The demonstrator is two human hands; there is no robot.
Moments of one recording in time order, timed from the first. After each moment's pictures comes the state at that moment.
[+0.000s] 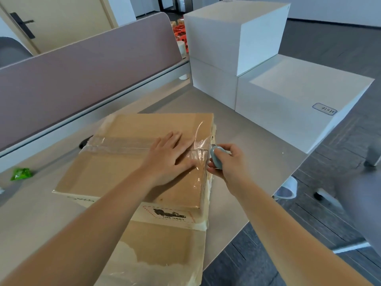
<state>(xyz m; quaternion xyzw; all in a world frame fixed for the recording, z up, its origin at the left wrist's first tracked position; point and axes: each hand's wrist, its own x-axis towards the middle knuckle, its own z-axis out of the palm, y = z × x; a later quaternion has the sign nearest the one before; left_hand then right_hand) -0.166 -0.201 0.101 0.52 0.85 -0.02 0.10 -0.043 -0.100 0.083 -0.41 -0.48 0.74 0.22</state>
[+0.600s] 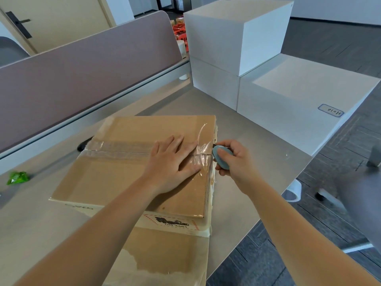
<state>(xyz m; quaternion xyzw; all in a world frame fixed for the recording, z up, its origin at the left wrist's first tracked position) -0.172 -0.200 0.088 0.52 0.85 -0.01 0.07 -0.045 -0.082 0.076 -0.32 -0.62 0.69 0.20</state>
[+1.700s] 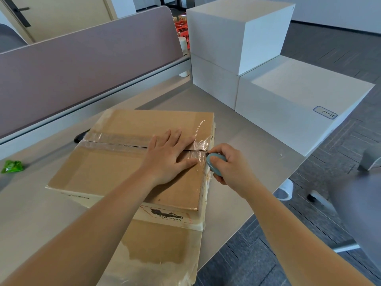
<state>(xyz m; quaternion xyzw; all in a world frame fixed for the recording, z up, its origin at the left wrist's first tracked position) -0.169 -0.198 0.091 0.50 0.86 0.00 0.09 -0.029 -0.098 0.091 -0.31 -0.72 0.60 0.15</state>
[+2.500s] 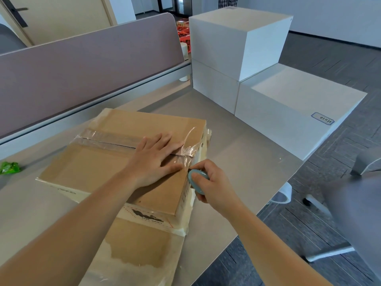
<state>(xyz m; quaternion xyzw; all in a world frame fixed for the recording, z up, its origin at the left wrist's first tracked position) -0.198 -0.231 0.095 0.53 0.84 0.01 0.09 -0.038 -0.143 0.081 -0.27 -0.69 0.66 0.11</state>
